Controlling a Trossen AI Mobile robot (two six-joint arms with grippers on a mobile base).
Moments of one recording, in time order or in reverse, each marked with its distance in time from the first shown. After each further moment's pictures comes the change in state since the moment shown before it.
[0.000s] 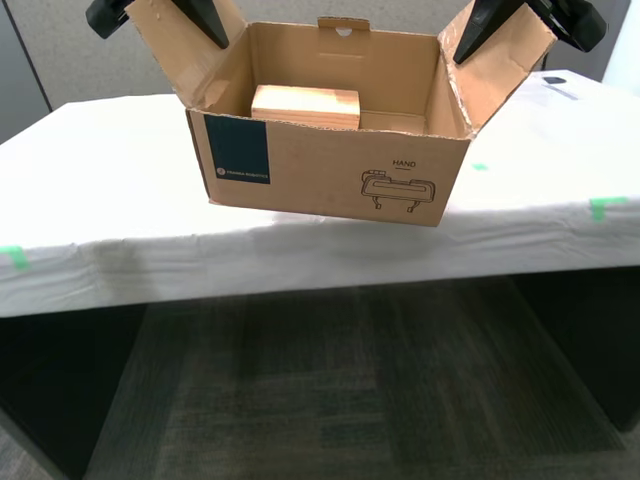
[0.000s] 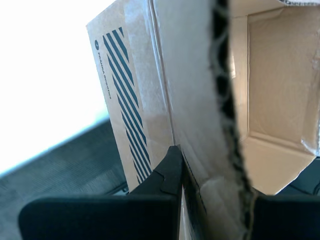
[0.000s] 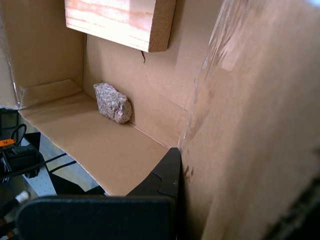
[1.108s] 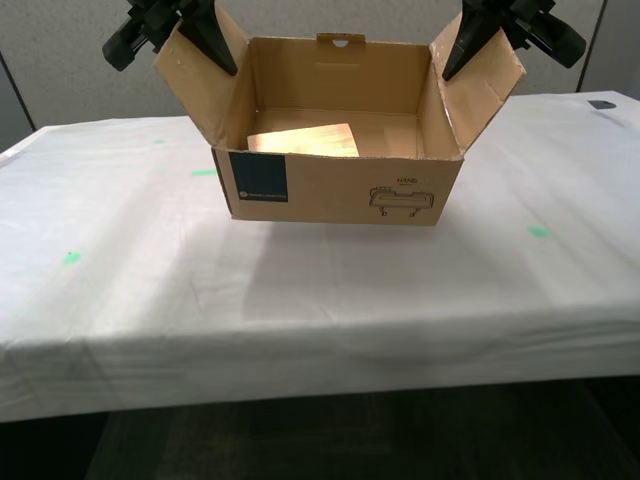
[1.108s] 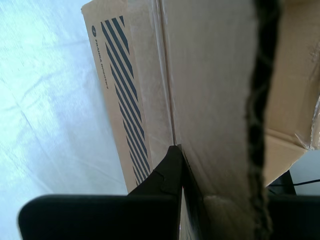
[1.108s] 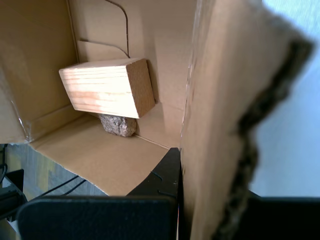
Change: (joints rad) arm 0 0.000 0.068 -0.003 0.151 0.075 0.122; arm 1 0.000 0.002 -0.127 0.198 -0.005 -0.070
